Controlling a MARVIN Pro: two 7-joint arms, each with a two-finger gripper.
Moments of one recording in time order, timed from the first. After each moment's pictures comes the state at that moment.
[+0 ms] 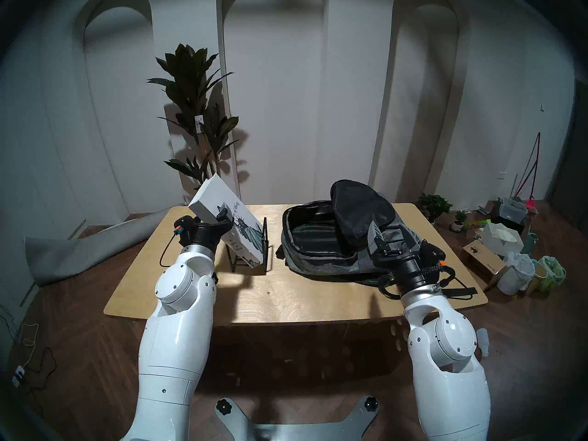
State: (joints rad) left arm 1.50 -1.51 -1.62 -1.68 -0.46 0.06 0.05; right arm -1.89 -1.55 1.64 -2.03 0.31 -0.07 0.20
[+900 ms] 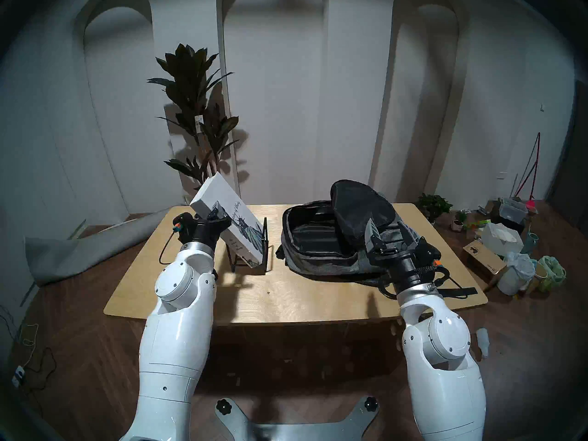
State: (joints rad) left arm 1.49 -1.52 -1.63 -1.68 -0.46 0.04 0.04; right arm -1.85 -1.56 1.63 -1.99 0.25 -0.12 0.19
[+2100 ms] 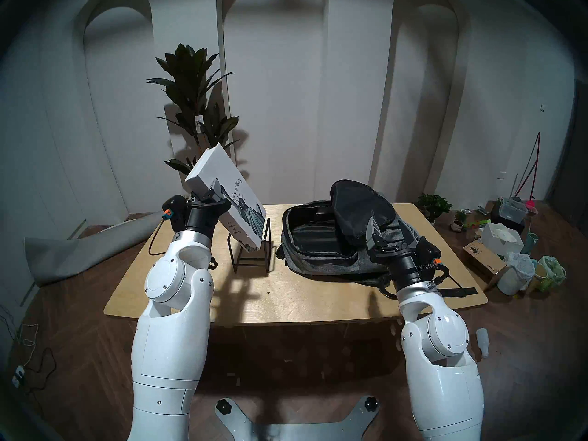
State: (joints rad) left arm 1.56 -1.52 -1.61 -1.93 -0.45 0.02 0.03; right arm -1.84 -1.56 1.63 -1.97 0.28 -0.13 0.19
